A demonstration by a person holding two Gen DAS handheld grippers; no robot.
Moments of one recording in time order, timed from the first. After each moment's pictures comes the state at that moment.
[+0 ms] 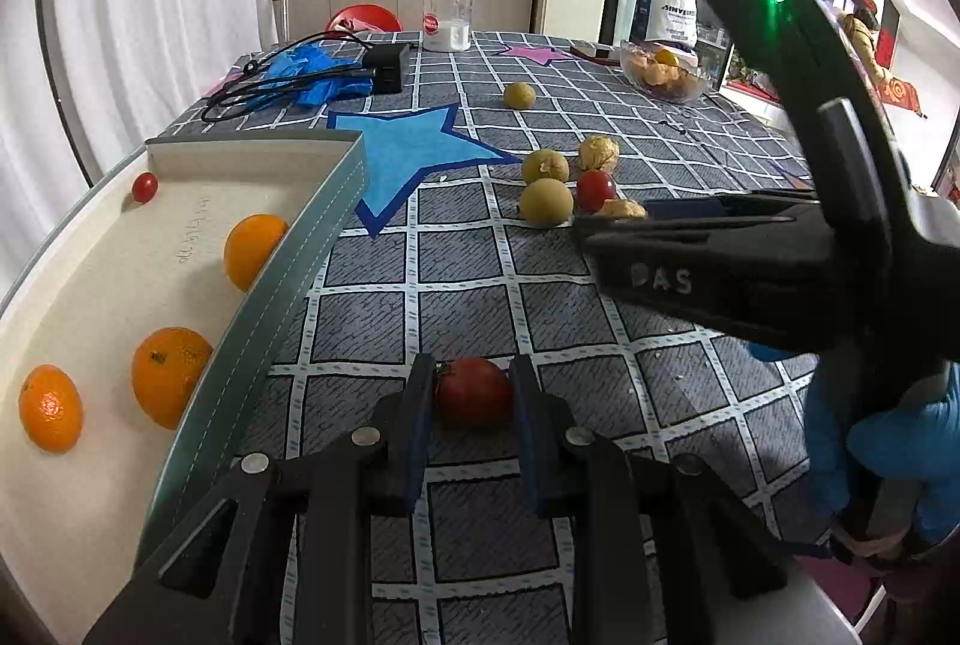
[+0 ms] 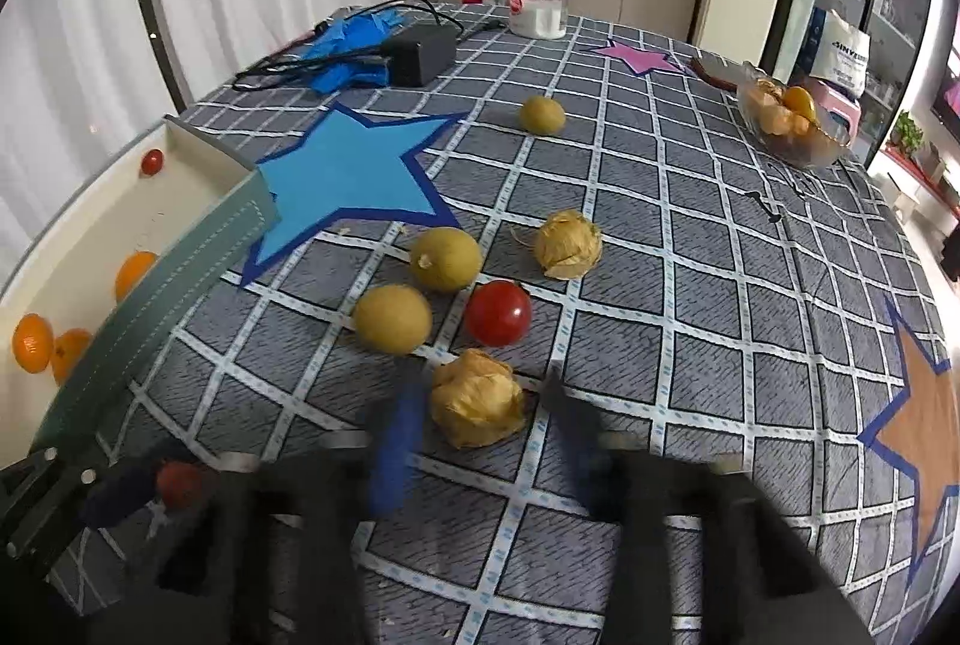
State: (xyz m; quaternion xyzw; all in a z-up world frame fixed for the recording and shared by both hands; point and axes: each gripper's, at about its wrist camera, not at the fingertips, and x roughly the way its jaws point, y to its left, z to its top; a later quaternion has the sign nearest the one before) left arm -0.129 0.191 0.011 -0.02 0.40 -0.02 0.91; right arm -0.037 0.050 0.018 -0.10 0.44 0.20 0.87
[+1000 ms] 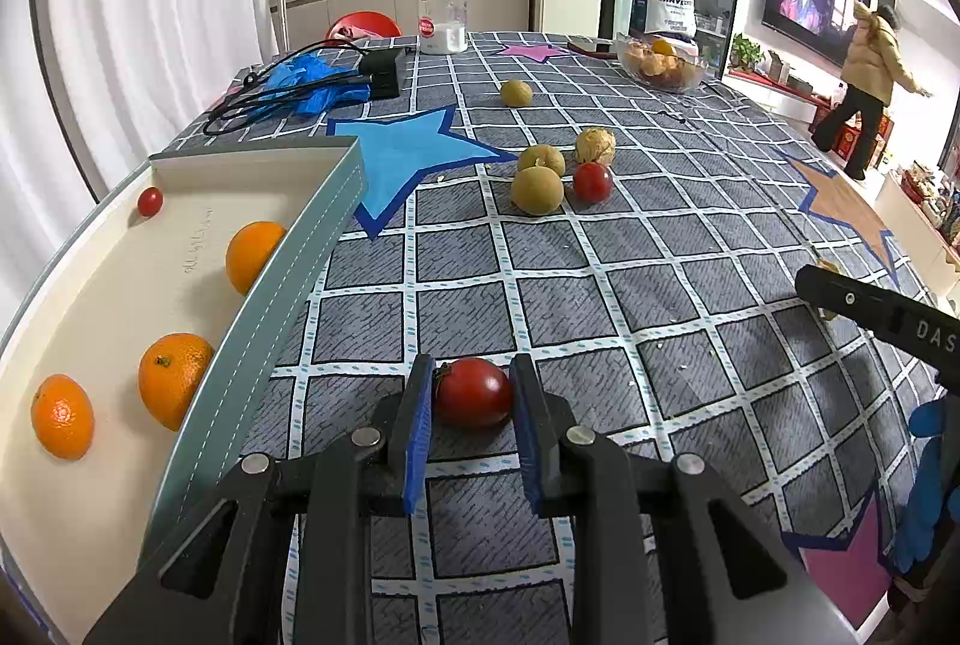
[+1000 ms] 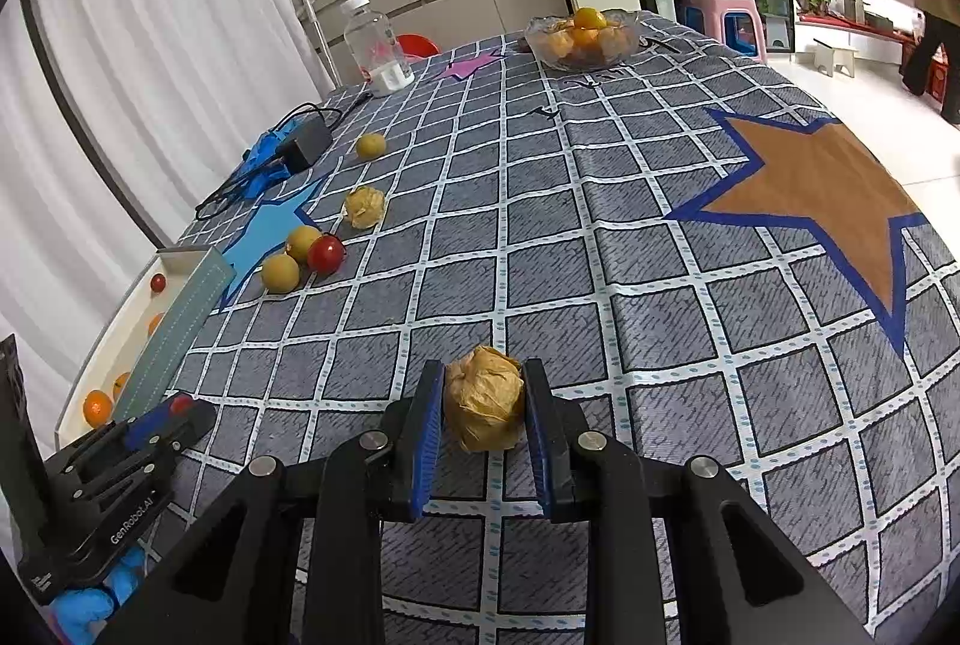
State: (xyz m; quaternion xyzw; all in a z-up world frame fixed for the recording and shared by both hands) left arm -0.128 0.185 0.009 0.00 0.40 -0.01 0.92; right arm -0.095 -0.084 0.019 0.10 0.41 0.15 0.89
